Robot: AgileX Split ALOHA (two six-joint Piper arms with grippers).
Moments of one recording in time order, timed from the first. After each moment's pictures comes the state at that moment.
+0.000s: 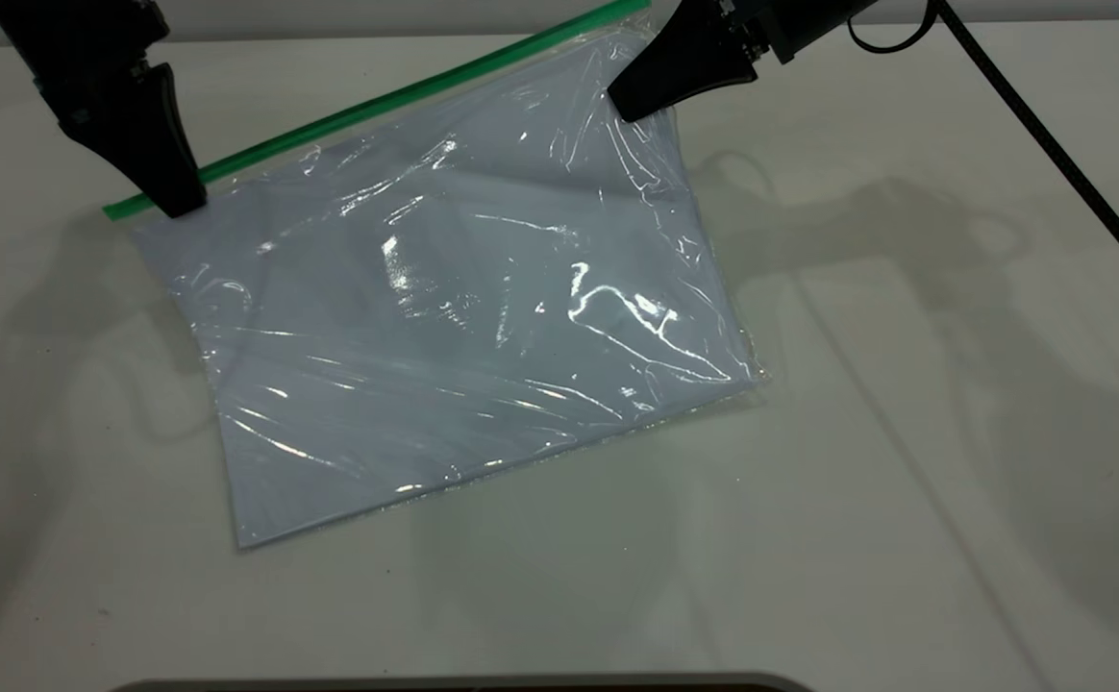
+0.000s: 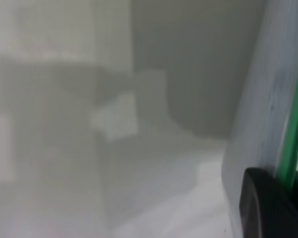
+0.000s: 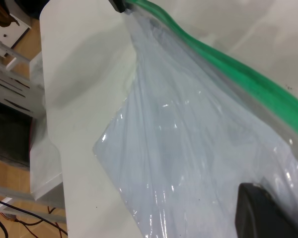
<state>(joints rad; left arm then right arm) -0.04 2.36 -1.68 -0.34 1.09 1.35 0.18 2.53 -1.79 1.16 1.13 -1.42</state>
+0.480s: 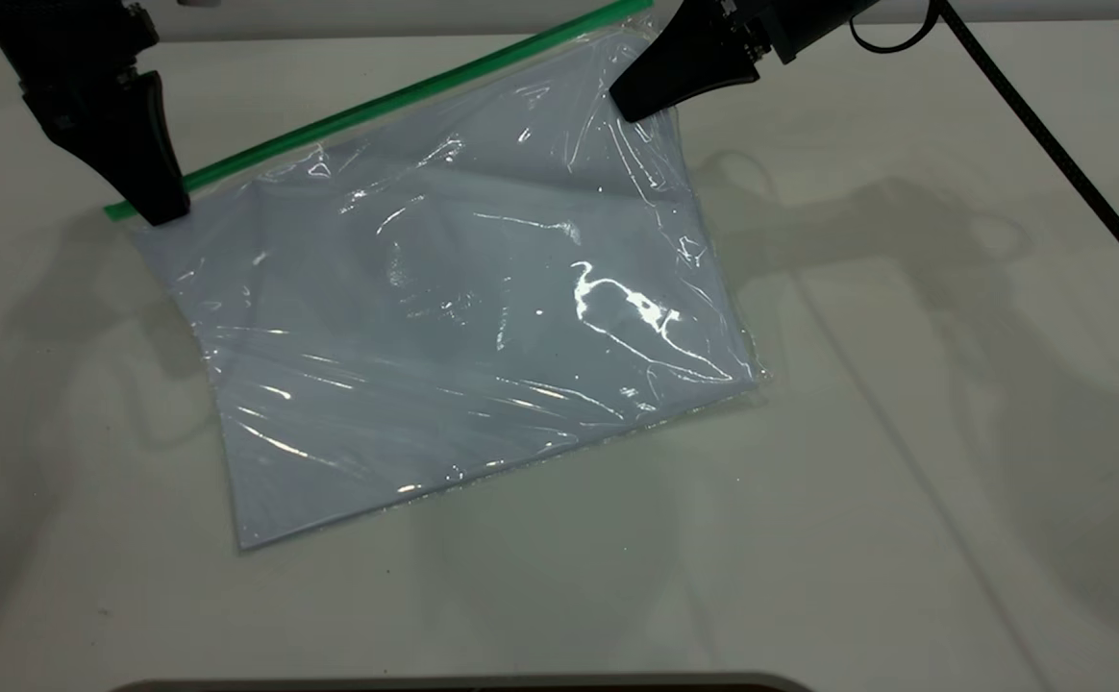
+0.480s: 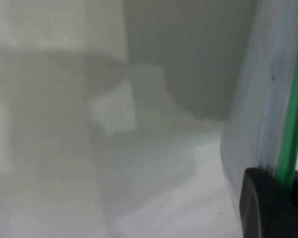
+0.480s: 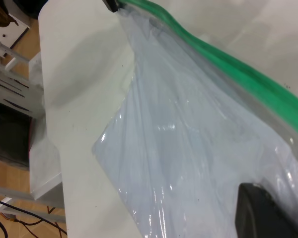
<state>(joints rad) -0.04 2.36 -1.68 -0.31 1.11 1.35 0.18 2.53 -1.79 1.16 1.13 -1.41</state>
